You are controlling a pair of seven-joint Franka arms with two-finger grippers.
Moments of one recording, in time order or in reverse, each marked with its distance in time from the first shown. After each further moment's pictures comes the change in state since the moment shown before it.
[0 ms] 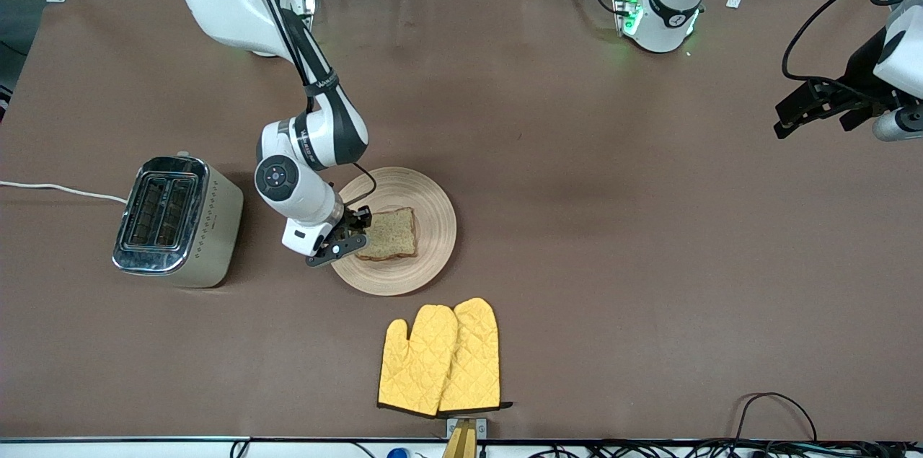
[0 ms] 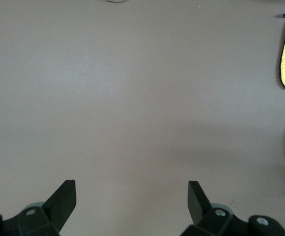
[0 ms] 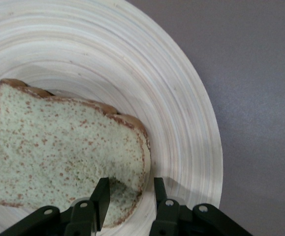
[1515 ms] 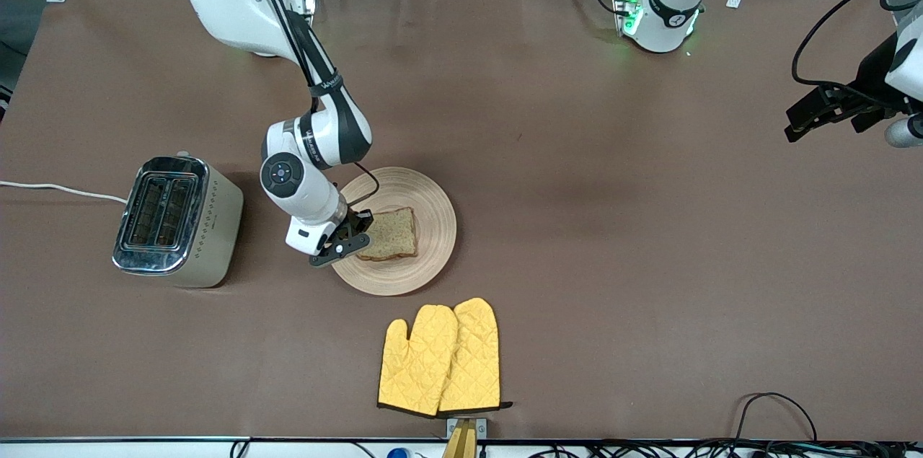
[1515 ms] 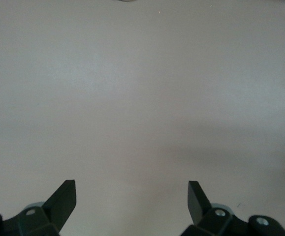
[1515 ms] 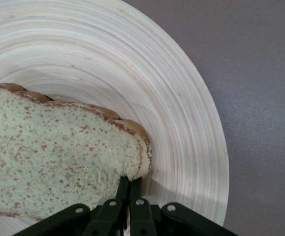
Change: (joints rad) left arm 0.009 0.018 0.006 0.017 0.023 -0.015 0.000; right arm 0.010 0.008 -0.001 -0.009 -0.001 0.034 0.008
